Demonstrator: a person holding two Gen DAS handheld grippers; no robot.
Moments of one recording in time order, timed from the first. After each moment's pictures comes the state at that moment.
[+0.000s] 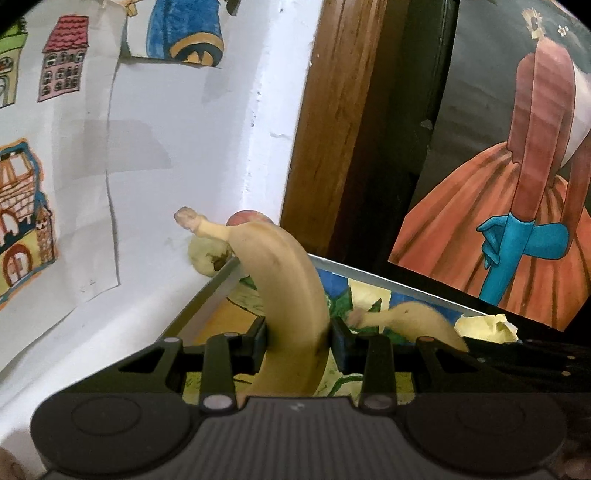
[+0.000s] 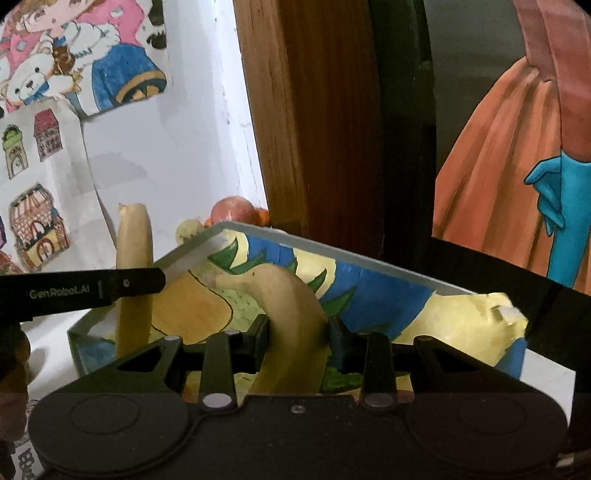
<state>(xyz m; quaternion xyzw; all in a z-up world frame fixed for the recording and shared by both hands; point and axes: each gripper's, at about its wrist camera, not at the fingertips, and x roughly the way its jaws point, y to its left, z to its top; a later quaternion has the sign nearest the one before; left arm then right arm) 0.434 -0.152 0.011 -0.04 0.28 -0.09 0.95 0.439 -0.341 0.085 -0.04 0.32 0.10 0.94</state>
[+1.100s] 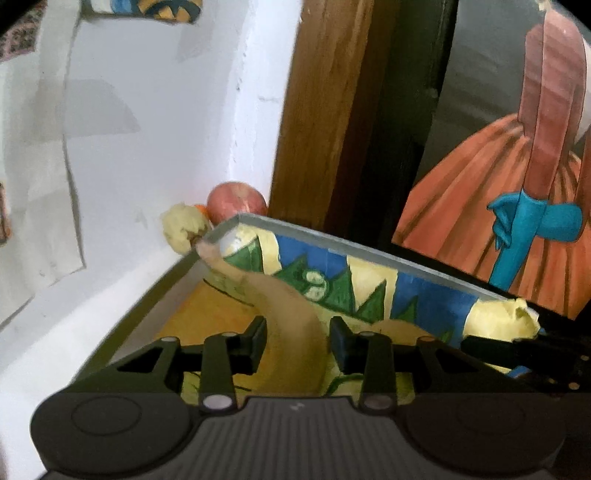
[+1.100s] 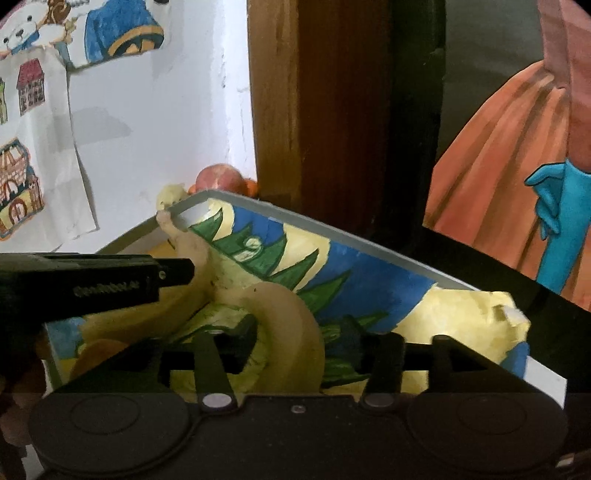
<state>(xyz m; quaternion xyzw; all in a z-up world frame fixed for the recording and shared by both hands) 0.461 -0.168 -0.012 -0.04 0.31 -0.09 0.94 0.450 -0.329 0.073 -0.09 0.34 0.07 0.93</state>
